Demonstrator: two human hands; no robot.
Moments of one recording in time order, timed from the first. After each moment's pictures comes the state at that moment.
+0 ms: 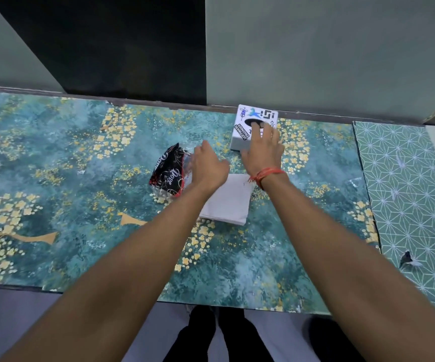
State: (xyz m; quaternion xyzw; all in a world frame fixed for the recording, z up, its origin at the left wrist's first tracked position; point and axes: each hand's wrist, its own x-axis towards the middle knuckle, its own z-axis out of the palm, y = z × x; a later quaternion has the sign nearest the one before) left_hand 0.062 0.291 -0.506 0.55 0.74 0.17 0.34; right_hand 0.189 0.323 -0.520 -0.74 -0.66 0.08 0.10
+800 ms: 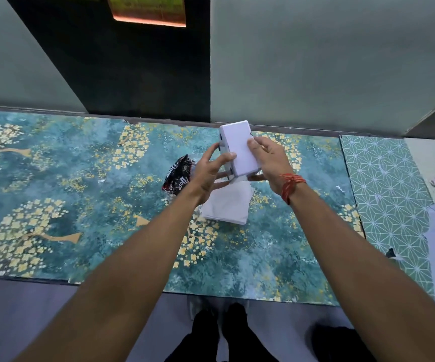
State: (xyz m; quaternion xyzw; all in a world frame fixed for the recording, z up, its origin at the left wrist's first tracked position) left_hand 0.039 0.261 -0.458 0.35 0.53 0.37 0.68; right_hand 0.195 0.265 -0.426 -0.59 -0.44 0.53 0.42
